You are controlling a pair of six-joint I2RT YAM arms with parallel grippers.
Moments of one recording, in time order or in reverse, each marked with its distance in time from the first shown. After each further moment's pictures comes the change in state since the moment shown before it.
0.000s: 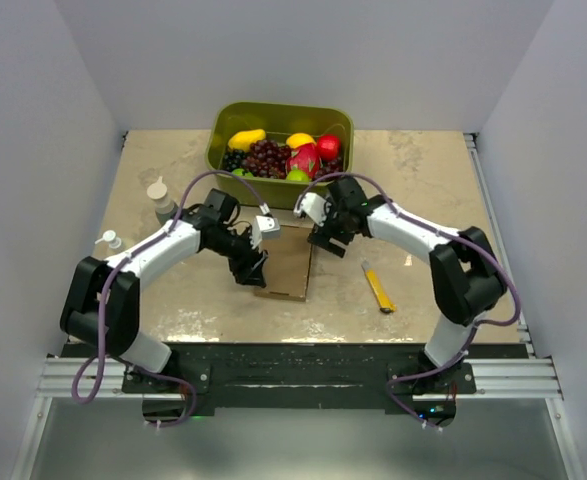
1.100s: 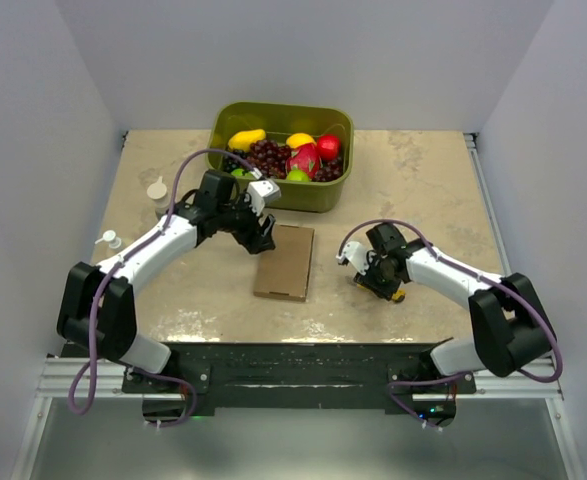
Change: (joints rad) left arm 0.000 -0.030 0.090 0.233 -0.232 -0.321; right arm -0.127 -0.385 -0.500 -0.148 0.023 0.060
